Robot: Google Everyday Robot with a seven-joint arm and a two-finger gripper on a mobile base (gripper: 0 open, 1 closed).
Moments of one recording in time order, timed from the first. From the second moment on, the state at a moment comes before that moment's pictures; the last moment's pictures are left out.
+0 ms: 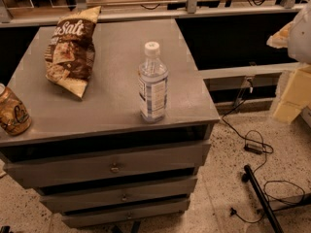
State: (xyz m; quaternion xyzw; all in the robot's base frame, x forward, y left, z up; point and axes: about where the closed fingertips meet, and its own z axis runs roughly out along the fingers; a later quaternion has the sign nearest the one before) arm 0.438 -0.216 0.978 -0.60 0.78 -0.04 0.16
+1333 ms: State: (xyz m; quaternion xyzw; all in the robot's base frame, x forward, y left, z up) arm 0.530 -0.029 0.998 -0.70 0.62 0.14 0.31
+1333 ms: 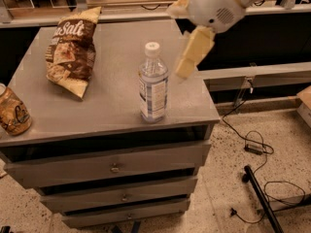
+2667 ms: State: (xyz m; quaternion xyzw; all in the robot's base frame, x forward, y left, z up) arm 0.516 0.013 0.962 -0.72 0.59 0.24 0.28
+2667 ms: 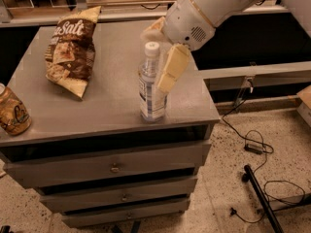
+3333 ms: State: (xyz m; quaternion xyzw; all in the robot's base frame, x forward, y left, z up) arm 0.508 0.013 0.952 -0.72 0.58 0.25 0.27
